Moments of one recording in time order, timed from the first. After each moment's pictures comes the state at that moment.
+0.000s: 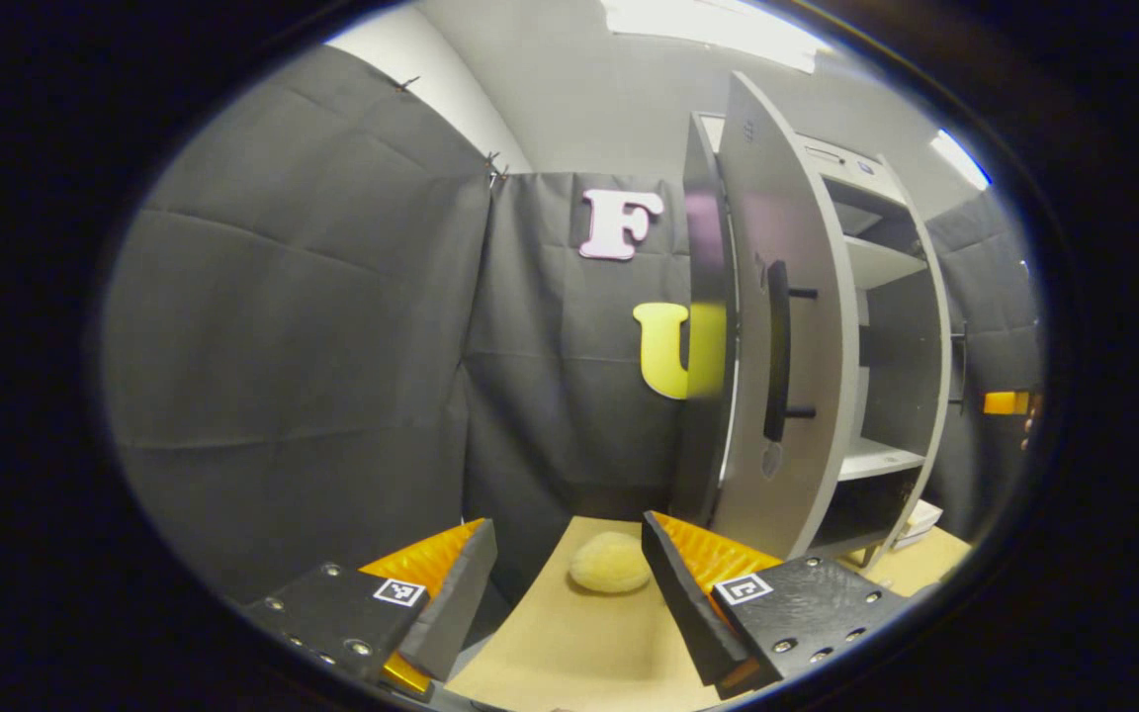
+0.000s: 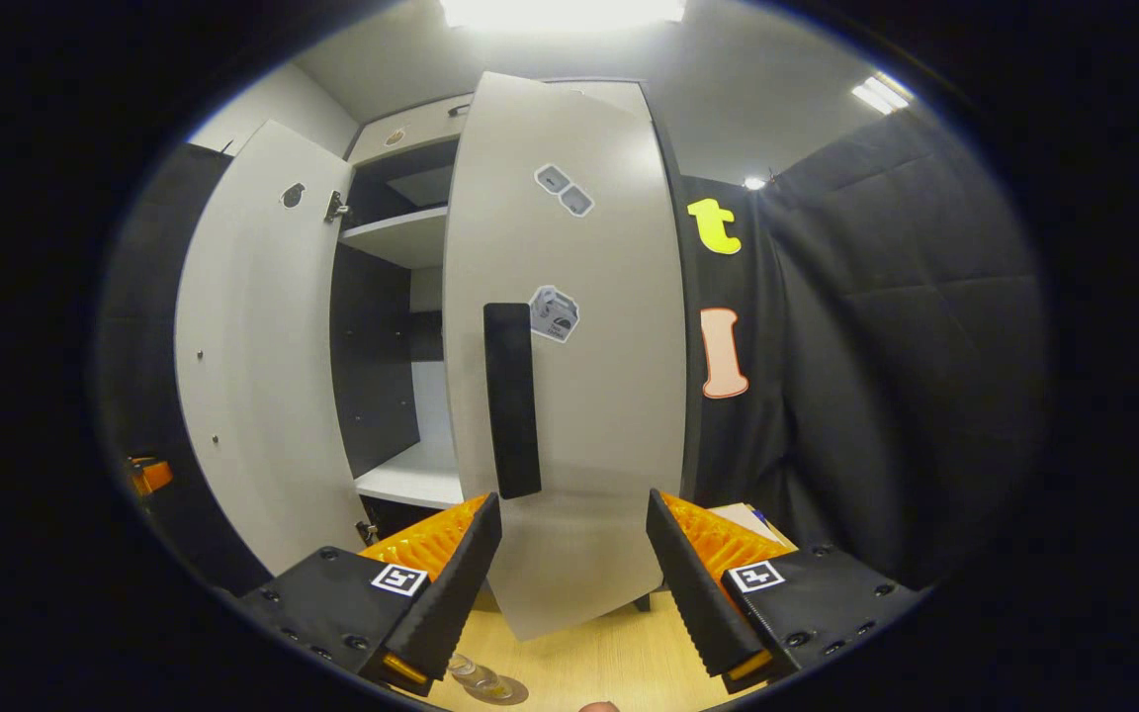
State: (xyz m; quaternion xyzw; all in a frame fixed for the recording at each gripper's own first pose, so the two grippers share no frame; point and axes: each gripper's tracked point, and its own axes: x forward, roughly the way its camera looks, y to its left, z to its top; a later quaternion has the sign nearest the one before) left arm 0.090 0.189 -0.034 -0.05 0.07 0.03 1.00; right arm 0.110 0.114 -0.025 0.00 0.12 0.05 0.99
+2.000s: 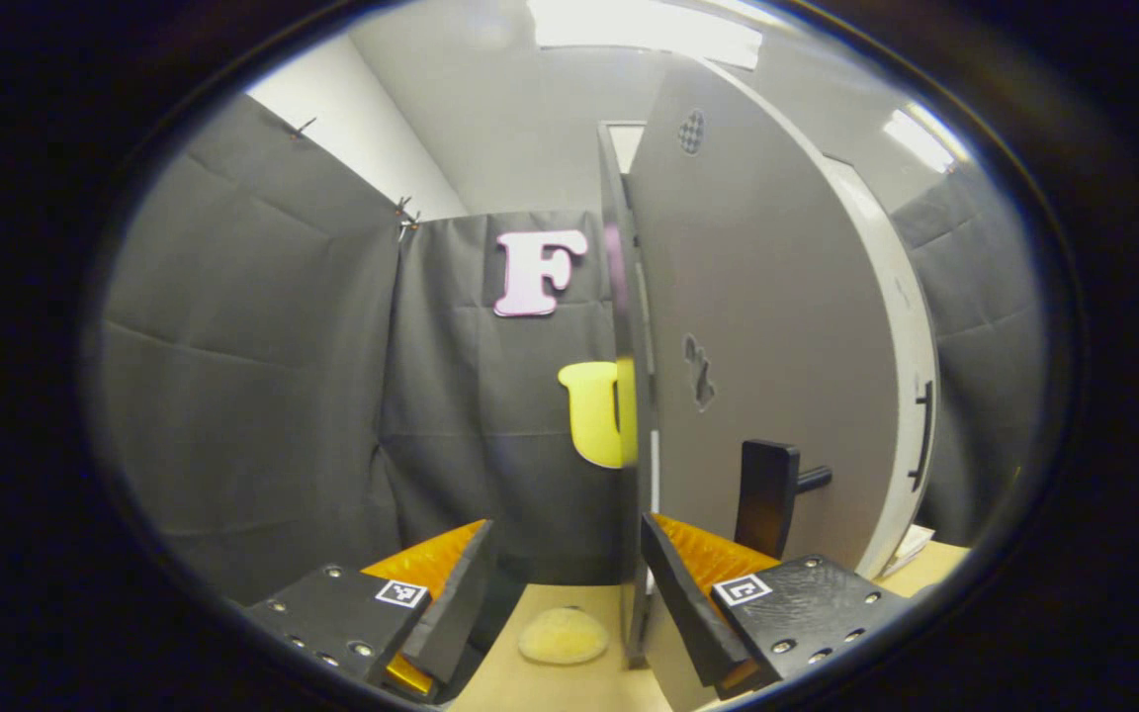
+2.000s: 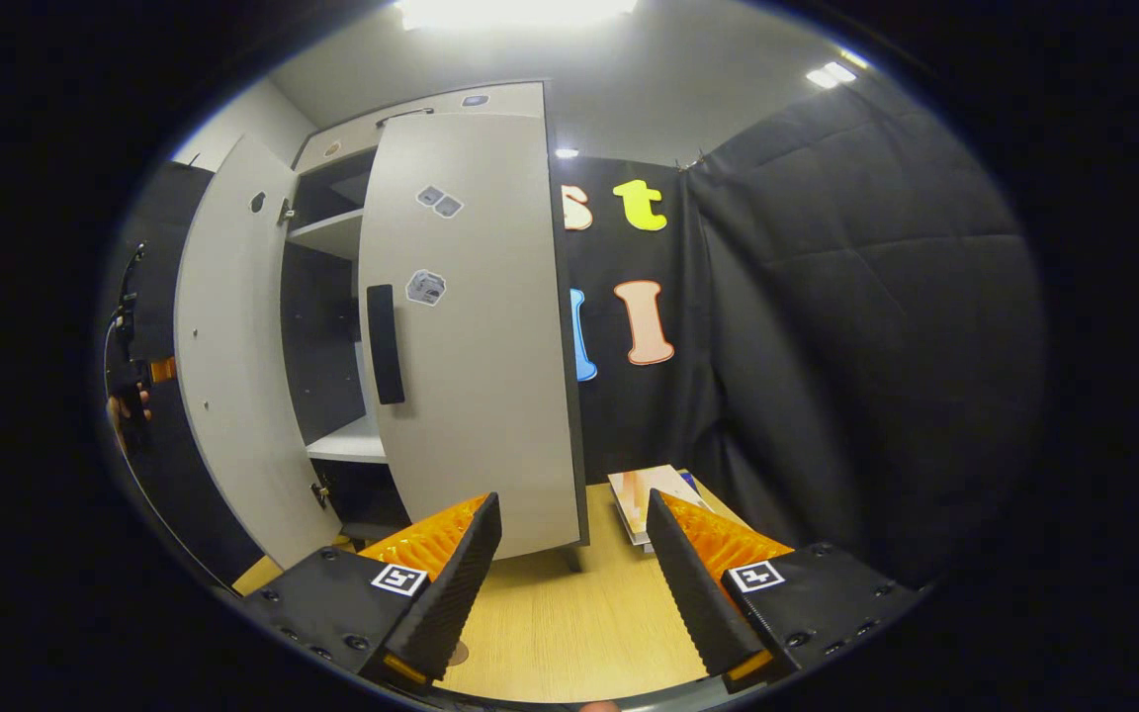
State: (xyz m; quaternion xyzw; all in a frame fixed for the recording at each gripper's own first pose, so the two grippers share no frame) left arm 0.212 0.070 0.074 -0.01 0.02 -0.04 1.00; right arm 0.040 -0.007 -0.056 0.03 0.14 -0.01 0.99
